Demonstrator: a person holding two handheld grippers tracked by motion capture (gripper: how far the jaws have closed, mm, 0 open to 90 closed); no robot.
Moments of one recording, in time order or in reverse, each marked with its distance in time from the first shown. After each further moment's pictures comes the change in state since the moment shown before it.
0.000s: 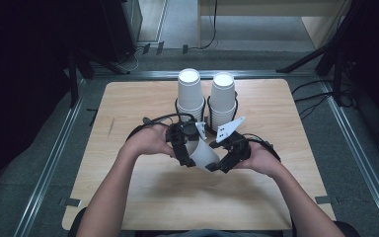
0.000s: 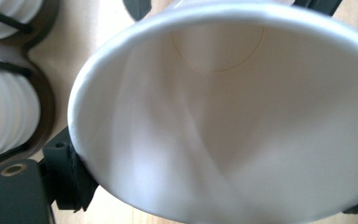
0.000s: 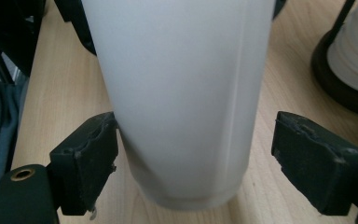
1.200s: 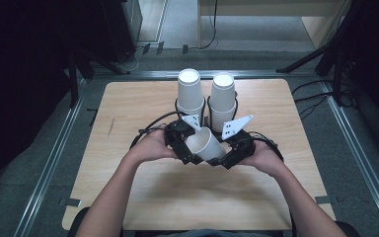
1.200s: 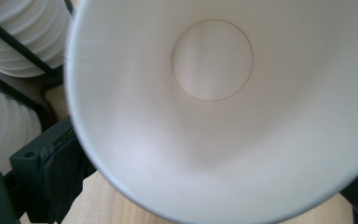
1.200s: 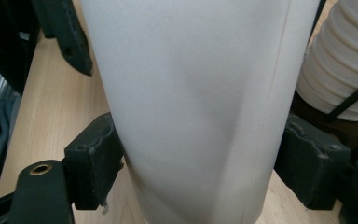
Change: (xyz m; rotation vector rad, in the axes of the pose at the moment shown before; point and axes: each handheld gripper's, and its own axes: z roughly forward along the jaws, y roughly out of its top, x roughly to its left) left arm -0.001 -0.021 -0.001 -0.349 0.011 -0.141; right arm 0.000 0.000 -0.018 -0.086 -0.060 -0.031
